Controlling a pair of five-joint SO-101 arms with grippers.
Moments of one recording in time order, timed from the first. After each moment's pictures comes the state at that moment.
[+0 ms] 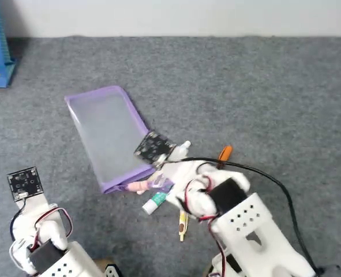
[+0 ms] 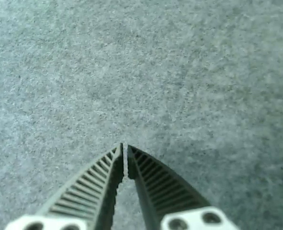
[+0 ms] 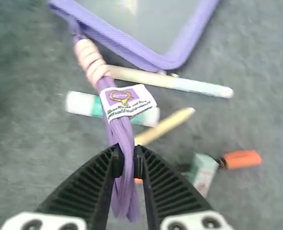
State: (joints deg) left arm -45.5 -103.5 94.6 72.9 -14.0; right arm -34.2 -46.8 45.5 73.1 22.7
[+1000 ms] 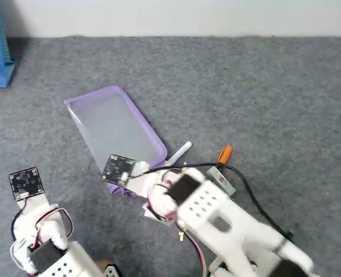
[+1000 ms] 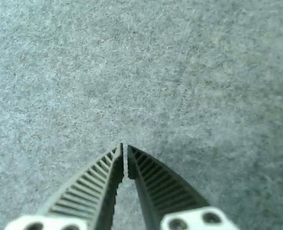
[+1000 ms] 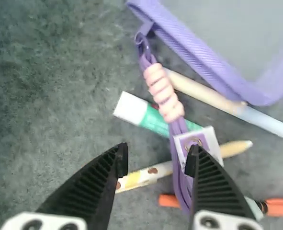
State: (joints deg) left arm -45.3 -103.5 95.3 72.9 -14.0; right arm -49.5 -24.9 41.5 67.2 22.8
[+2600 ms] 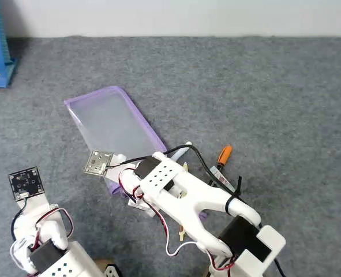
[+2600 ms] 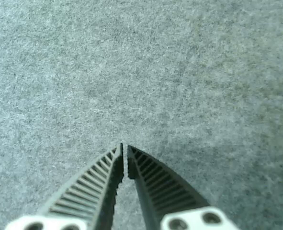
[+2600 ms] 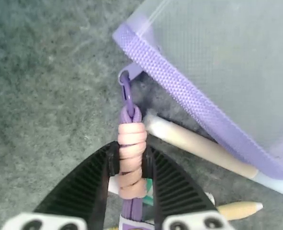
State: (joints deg) left arm -45.3 -103.5 95.3 72.9 -14.0; right arm -49.5 1.2 28.0 60.2 25.1
